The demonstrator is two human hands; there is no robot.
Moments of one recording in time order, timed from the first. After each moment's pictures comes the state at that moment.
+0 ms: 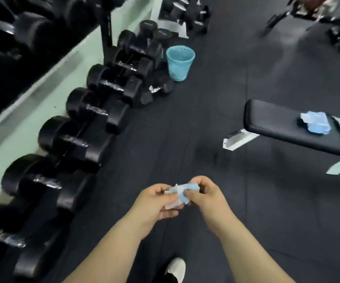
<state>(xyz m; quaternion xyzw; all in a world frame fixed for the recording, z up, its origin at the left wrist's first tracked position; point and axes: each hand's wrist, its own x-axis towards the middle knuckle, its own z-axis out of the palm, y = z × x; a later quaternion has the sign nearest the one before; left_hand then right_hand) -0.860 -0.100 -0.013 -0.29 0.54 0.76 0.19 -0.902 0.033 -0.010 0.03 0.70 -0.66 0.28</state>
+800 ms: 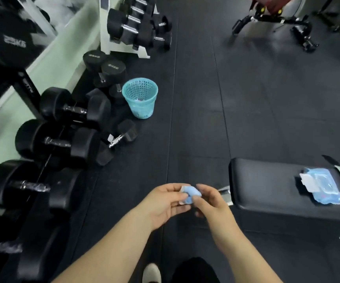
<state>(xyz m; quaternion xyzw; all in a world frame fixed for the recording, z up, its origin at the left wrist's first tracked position) -1.418 -0.102 -0.022 -0.23 0.49 0.78 0.31 -1.398 0.036 -0.022 0.14 0.70 -0.68 0.19</state>
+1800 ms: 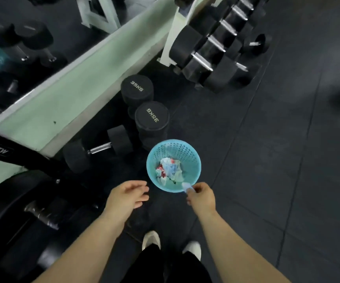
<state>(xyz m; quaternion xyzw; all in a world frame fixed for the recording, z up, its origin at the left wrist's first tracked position) -2.058 -0.369 -0.098 -0.51 0.56 0.66 -0.01 -2.165 -0.236 -0.166 0.10 0.83 -0.45 0.32</state>
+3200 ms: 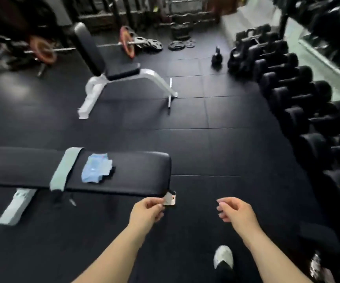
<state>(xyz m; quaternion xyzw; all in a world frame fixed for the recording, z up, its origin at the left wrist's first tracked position) -1.985 0.206 -0.033 -0.70 -0.30 0.10 -0.64 -1.962 -0.006 -0.053 -0.74 0.16 0.17 0.63</state>
